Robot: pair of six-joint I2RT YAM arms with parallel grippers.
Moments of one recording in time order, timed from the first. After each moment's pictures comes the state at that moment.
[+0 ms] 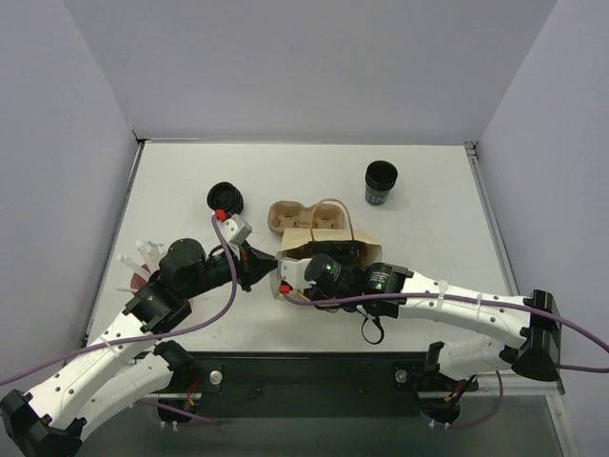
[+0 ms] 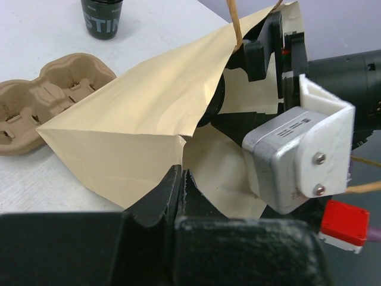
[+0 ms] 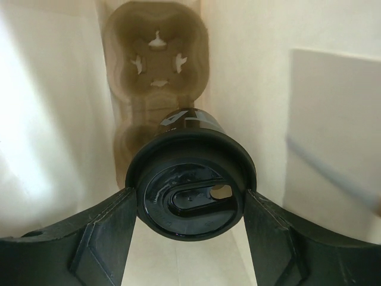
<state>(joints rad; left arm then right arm) -0.70 0.72 0.66 -0.10 0.33 -0.28 1.20 1.28 1.04 -0.63 0.64 -0.66</state>
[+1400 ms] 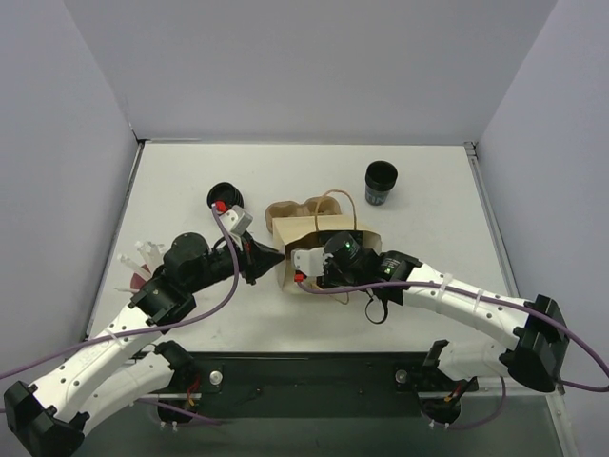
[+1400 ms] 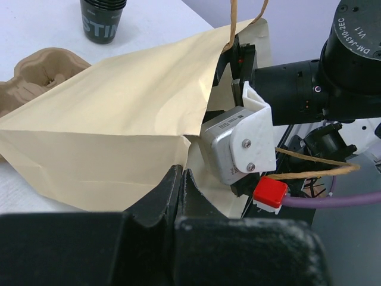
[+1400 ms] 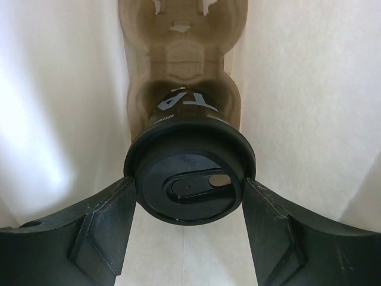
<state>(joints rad) -0.69 0.78 0.69 -0.04 0.32 -0.37 0.98 1.24 0.93 -0.47 0.40 -0.91</state>
